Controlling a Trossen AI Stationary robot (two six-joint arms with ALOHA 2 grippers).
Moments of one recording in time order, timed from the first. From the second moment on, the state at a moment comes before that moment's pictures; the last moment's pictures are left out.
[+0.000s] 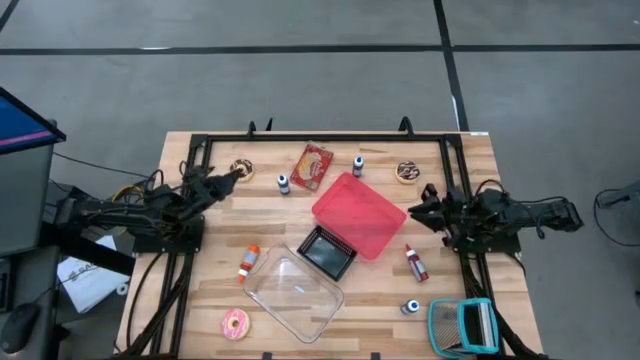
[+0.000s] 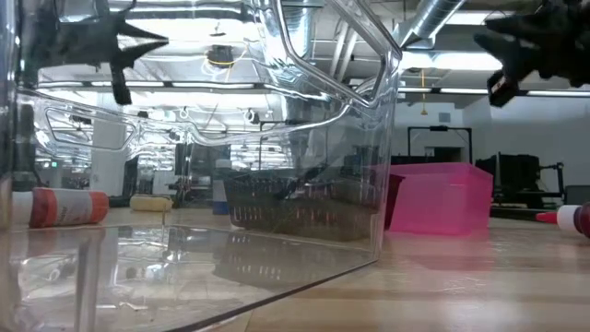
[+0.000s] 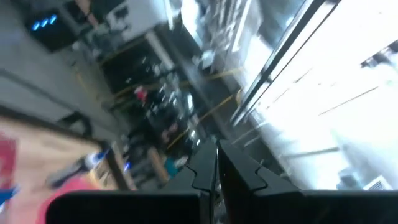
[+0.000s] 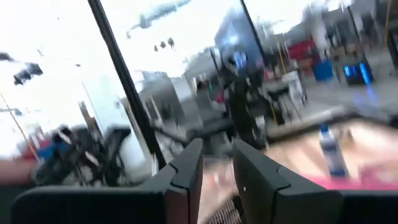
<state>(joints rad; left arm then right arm) 0.03 0.39 0.04 0.78 -0.53 -0.92 0.07 0.02 0.01 0.31 0.01 0.39</state>
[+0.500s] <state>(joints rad) 0.03 0.58 0.04 0.97 -0.85 -0.76 0.07 0.02 0.01 0.76 0.01 0.50</state>
